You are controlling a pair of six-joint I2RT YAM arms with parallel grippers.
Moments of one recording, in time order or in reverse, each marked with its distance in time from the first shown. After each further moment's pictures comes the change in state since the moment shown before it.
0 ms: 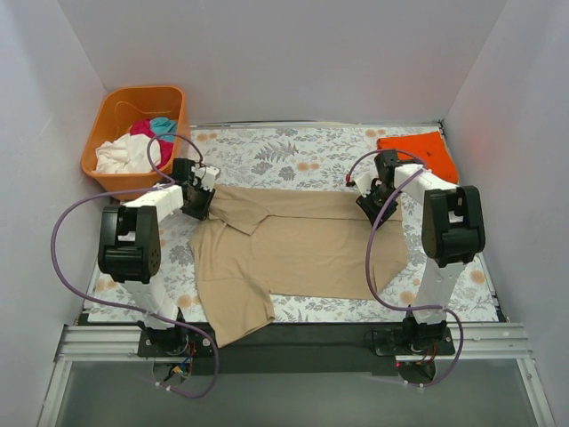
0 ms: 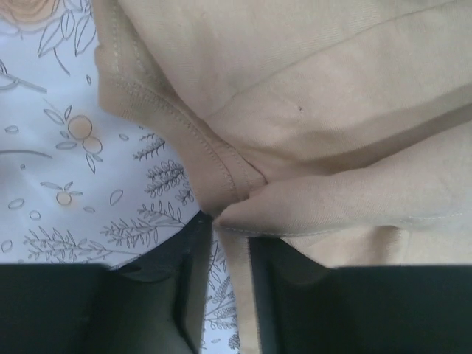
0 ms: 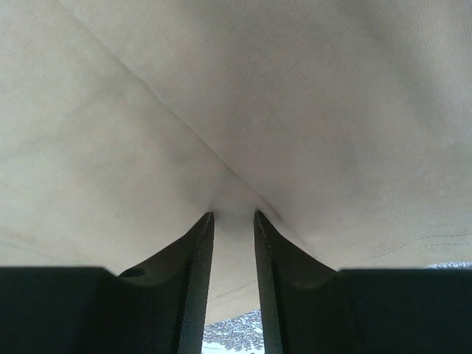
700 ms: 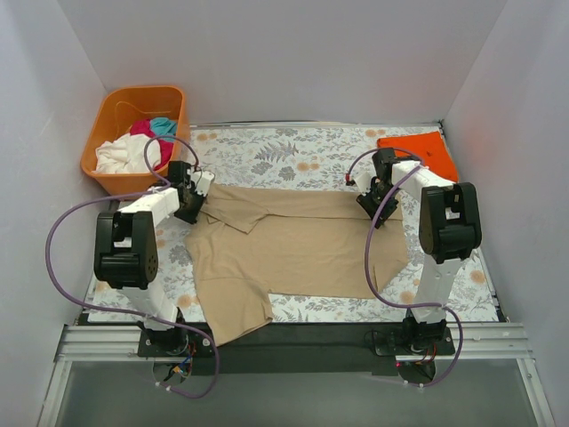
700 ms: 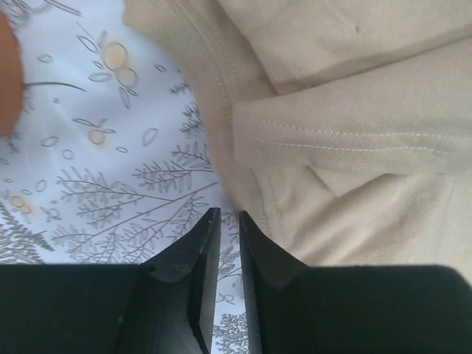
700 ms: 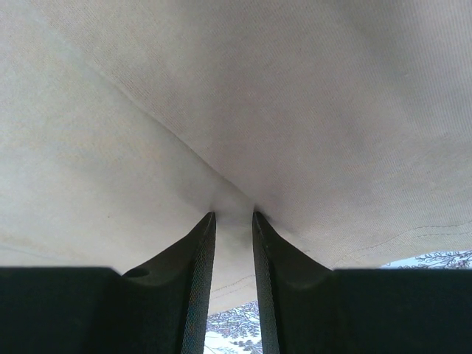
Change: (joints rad) left arm 0.025 -0.061 -0.055 -0.036 -0.096 0.053; right arm 0.007 0.045 0.060 -0.044 0.063 0.030
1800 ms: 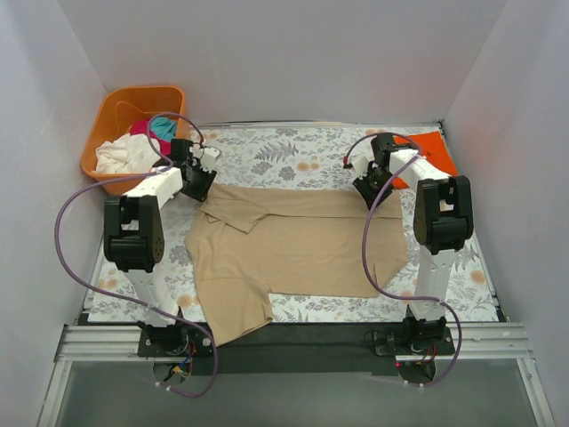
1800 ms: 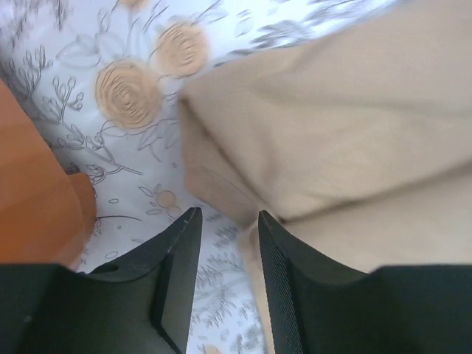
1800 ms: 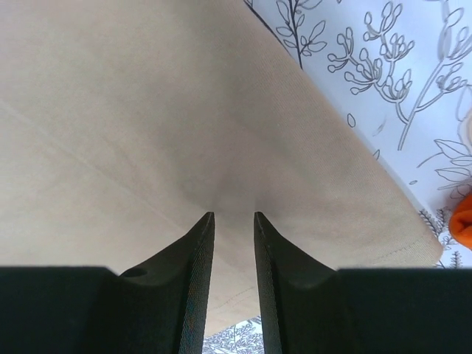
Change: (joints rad) left arm -0.011 0.187 0.297 -0.027 0.088 0.013; right arm 0.000 0.111 0.198 0.003 -0.041 0.004
